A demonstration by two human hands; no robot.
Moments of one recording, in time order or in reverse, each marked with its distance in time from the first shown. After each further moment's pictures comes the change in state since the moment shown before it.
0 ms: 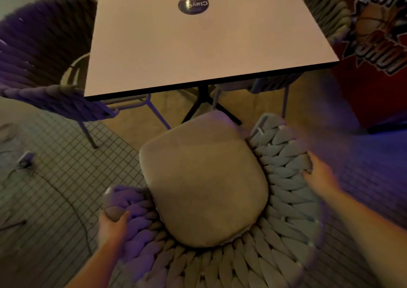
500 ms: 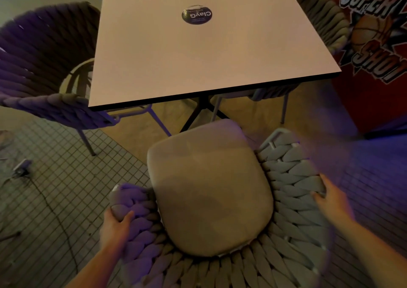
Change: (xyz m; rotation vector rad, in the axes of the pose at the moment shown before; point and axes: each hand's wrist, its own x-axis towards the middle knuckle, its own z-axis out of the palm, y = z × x) left_hand 0.030 0.021 -0.006 0.129 -0.069 0.091; right_hand -0.032 0.012 0.010 0.059 0.073 0.145
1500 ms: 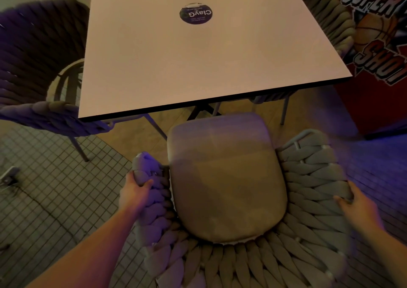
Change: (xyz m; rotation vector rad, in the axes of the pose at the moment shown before) left_hand 0.065 0.111 0.035 0.089 -0.104 0.177; right_hand 0.030 0.015 -0.014 -0.054 0.071 0.138
